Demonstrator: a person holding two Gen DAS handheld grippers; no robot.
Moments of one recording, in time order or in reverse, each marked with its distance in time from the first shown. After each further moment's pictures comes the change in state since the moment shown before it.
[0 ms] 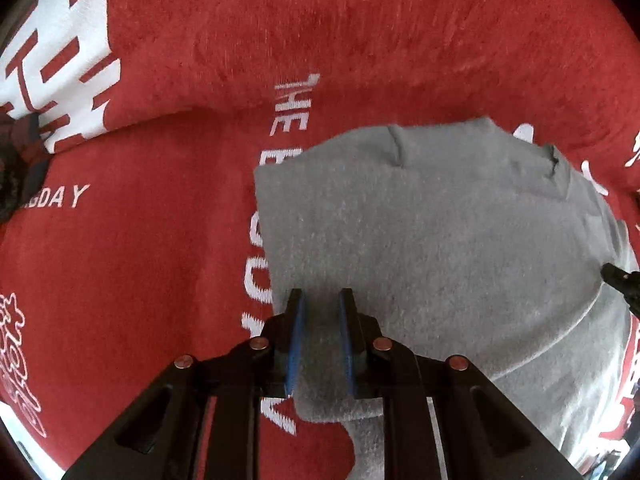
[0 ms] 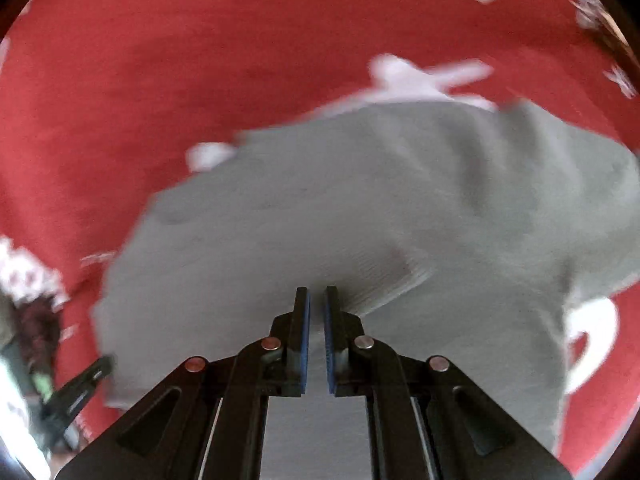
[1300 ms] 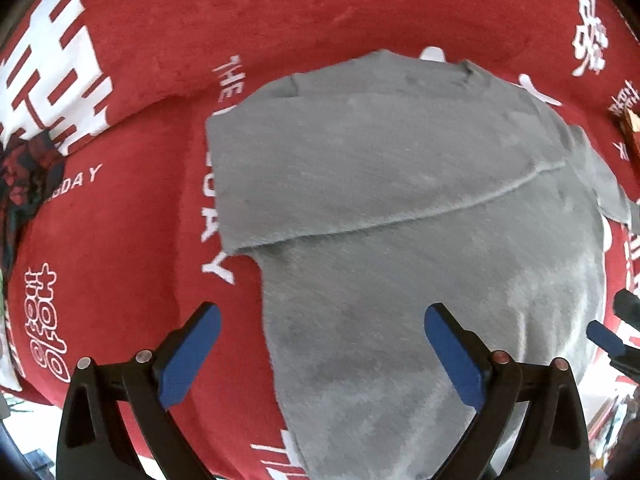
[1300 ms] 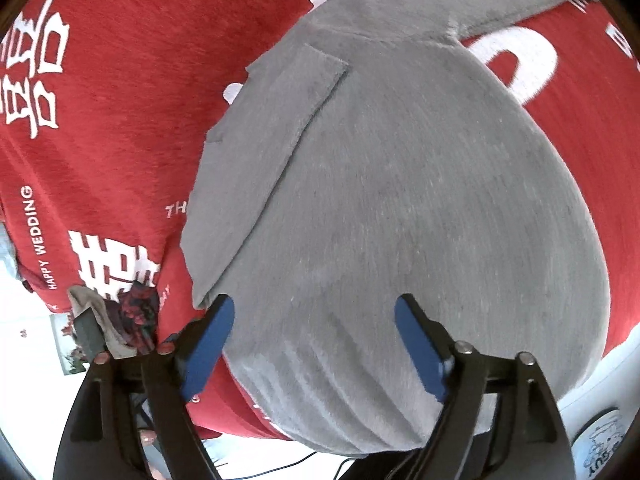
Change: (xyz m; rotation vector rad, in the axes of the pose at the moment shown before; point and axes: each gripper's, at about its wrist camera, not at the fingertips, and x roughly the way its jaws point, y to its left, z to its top) left arm -0.091 -0.063 -0.069 0.152 0.109 0.026; right arm -0.073 -0.025 -0.127 0.201 0.142 0.278
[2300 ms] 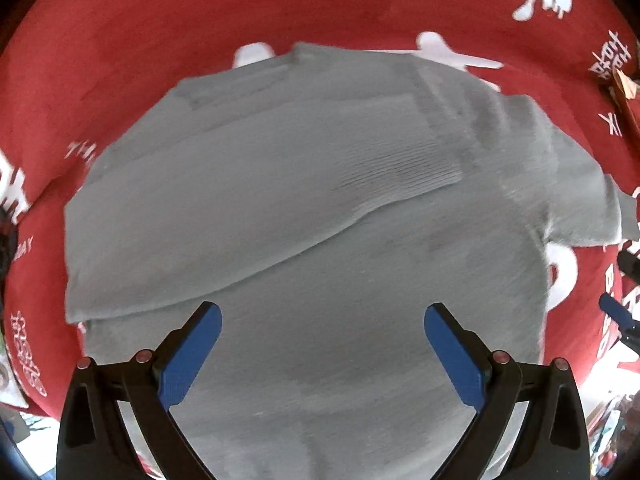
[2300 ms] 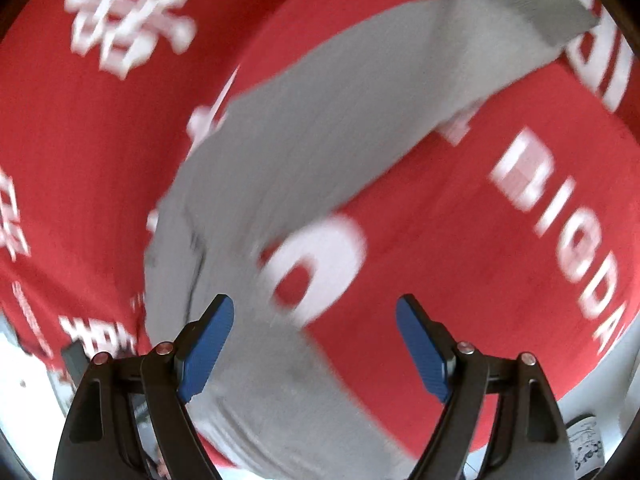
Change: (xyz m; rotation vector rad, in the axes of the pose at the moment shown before) left arm 0.035 -0.212 0.072 0.088 0.071 0.011; right arm -0.091 -0.138 0.159 0.143 -0.108 -0.107
